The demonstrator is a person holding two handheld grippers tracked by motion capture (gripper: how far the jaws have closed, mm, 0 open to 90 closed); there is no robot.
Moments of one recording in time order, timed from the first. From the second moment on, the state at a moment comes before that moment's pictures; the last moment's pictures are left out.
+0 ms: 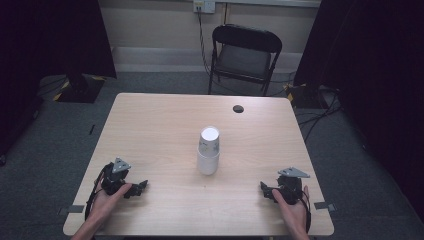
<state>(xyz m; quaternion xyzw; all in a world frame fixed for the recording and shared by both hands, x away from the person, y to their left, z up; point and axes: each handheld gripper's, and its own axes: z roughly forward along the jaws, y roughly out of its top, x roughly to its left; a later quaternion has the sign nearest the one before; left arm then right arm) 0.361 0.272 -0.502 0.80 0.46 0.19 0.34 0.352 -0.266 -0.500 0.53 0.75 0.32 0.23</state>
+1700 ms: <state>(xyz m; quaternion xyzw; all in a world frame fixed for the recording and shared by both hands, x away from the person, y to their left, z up) 0.342 0.219 -0.439 0.80 0.35 0.18 0.45 0.363 -0.267 -0.499 0.50 0.77 0.33 0.22</state>
